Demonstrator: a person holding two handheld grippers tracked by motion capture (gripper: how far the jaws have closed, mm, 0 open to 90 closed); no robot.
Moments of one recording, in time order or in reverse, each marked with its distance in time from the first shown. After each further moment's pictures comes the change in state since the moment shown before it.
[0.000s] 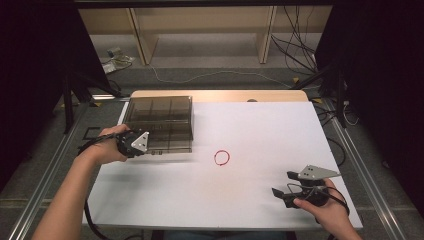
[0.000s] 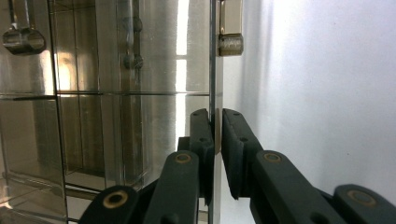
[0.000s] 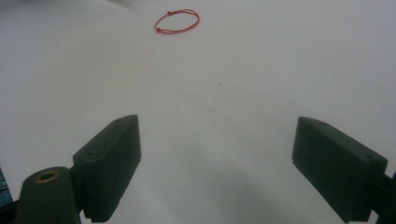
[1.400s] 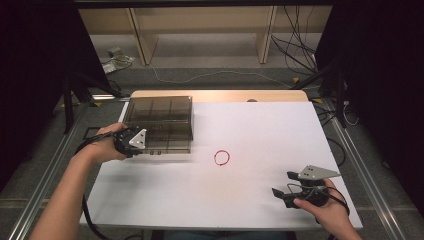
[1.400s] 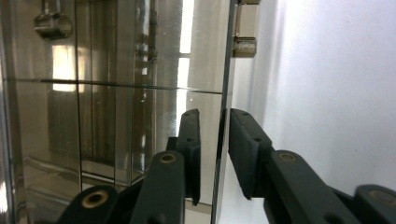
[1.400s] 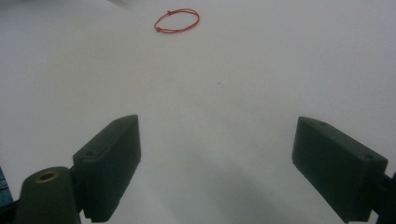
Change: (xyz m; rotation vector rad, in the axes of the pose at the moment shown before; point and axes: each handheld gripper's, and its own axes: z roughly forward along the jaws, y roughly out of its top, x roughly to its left) left arm 0.003 -0.004 -0.006 0.001 0.038 -0.051; right arm 0.000 0.000 0.000 0.002 0.000 0.001
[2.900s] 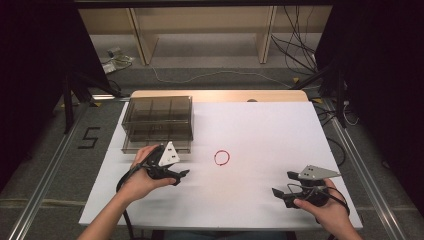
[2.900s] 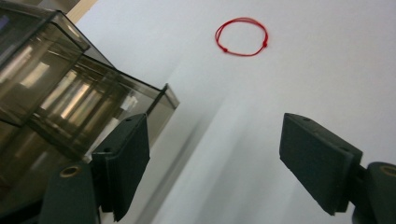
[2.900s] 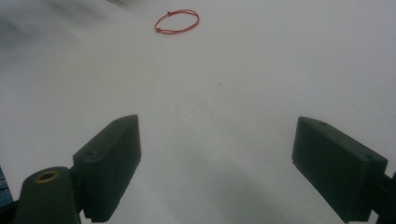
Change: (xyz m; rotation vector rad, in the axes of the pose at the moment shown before) left arm -0.095 0.101 0.008 -0.438 0.152 -0.448; right arm 0.000 0.000 0.000 -0.004 -0.001 -0.002
